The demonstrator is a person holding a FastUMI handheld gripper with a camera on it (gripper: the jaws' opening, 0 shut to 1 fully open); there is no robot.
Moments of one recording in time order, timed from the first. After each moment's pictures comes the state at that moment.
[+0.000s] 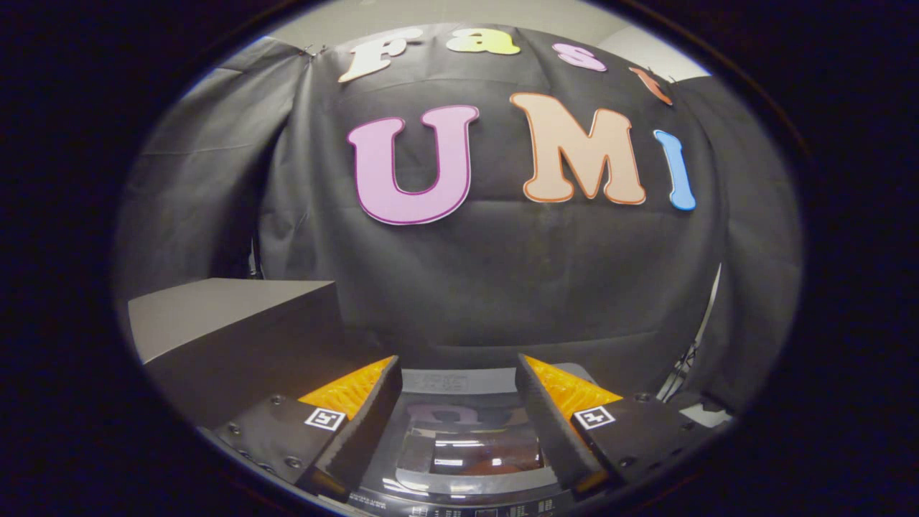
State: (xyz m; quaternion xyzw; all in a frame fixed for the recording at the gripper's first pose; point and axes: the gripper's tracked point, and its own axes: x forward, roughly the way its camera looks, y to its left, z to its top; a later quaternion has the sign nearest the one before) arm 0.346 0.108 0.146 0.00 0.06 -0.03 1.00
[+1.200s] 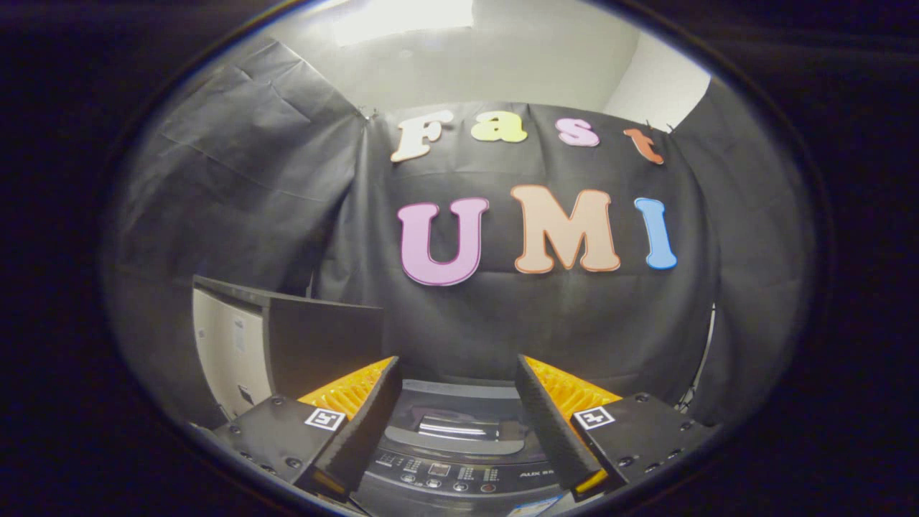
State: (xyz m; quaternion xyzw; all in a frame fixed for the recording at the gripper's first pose) arm 0.161 0.069 0.152 -0.03 -0.15 0.04 0.99
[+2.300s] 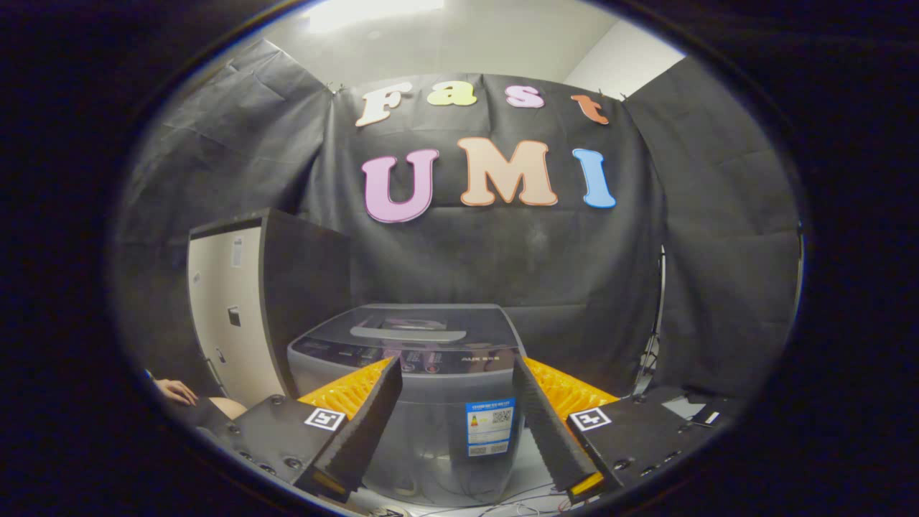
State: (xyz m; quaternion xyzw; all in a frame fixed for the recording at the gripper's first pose) arm 0.065 -0.011 -0.003 -0.01 -0.03 -0.04 1.00
